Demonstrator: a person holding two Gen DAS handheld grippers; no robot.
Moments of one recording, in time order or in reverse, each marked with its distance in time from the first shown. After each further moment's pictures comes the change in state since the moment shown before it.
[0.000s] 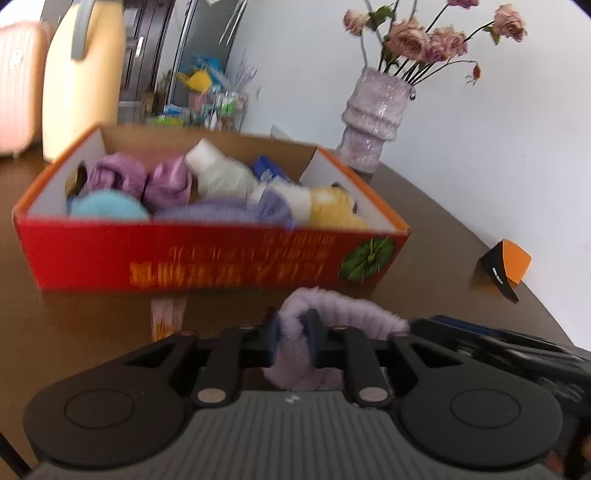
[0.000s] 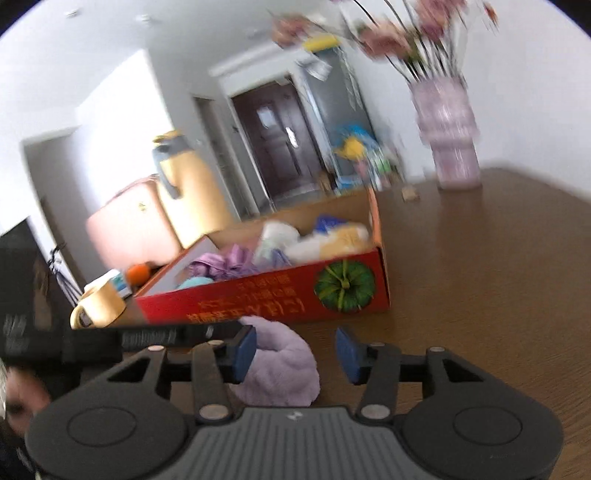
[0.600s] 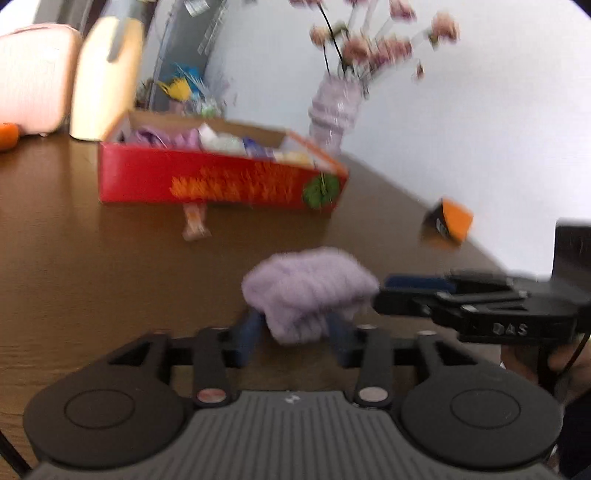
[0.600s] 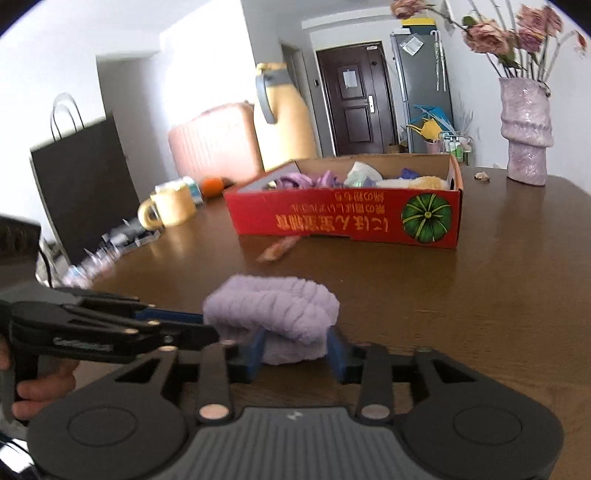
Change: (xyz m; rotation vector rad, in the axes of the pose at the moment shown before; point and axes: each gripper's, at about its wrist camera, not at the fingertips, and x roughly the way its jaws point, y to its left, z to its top) left arm -0.103 0.008 -0.100 0.051 0.056 -0.057; right arm -0.062 0.041 -0.057 -0.273 0.110 0.163
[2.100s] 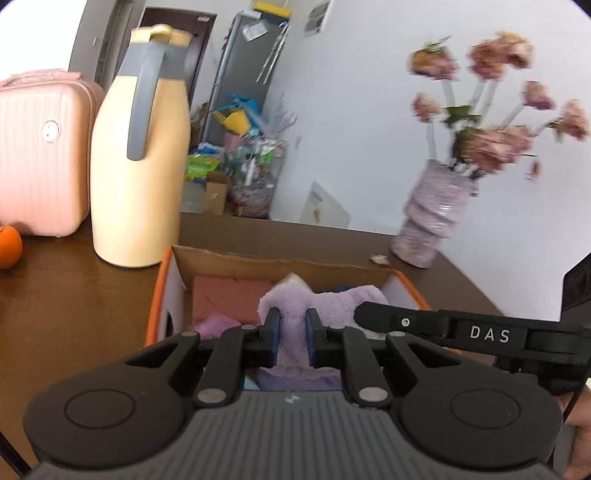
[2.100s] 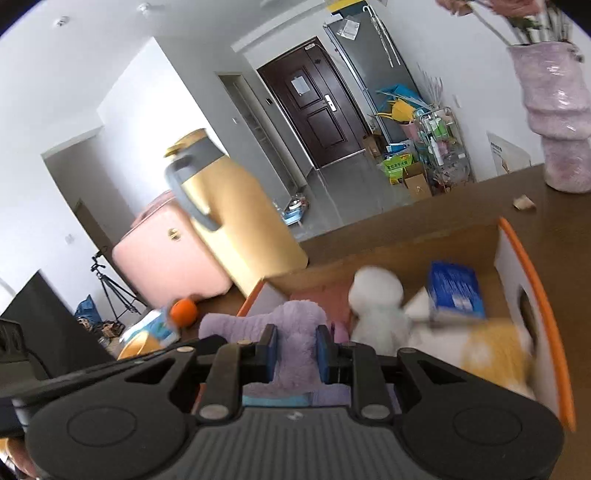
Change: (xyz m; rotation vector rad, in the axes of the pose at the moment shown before) left arm 0.068 0.088 0.213 -0.098 -0.140 0.096; right arm 0.182 -0.068 0.212 0.314 -0.037 0.042
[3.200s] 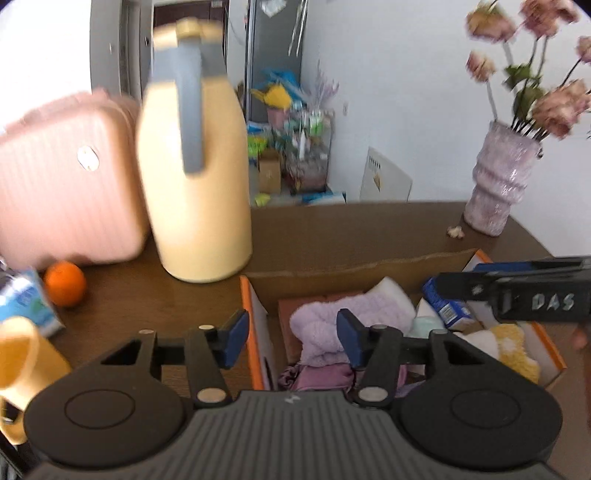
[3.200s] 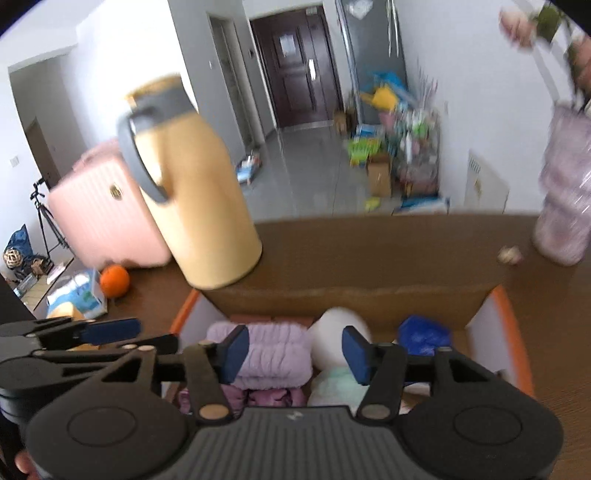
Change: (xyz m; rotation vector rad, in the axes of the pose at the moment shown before) left arm 0.061 0.052 0.046 0.089 0.167 0.235; right arm 0.045 0.046 0.049 -0.206 0.126 -0.247
